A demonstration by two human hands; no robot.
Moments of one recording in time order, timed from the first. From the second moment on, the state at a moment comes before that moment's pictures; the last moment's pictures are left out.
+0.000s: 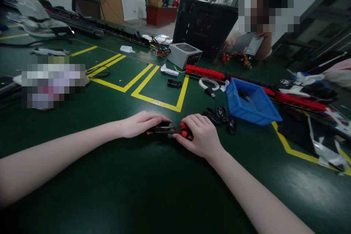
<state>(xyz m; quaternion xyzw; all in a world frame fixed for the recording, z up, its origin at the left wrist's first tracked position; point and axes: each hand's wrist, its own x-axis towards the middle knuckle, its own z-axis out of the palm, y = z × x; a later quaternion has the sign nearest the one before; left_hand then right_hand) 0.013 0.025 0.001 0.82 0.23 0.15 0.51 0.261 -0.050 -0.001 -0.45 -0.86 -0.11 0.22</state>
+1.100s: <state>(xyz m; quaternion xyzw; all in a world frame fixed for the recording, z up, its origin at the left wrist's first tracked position) 0.014 0.027 -0.002 0.88 0.23 0.15 0.39 0.262 -0.049 0.000 -0.41 -0.88 -0.10 0.21</state>
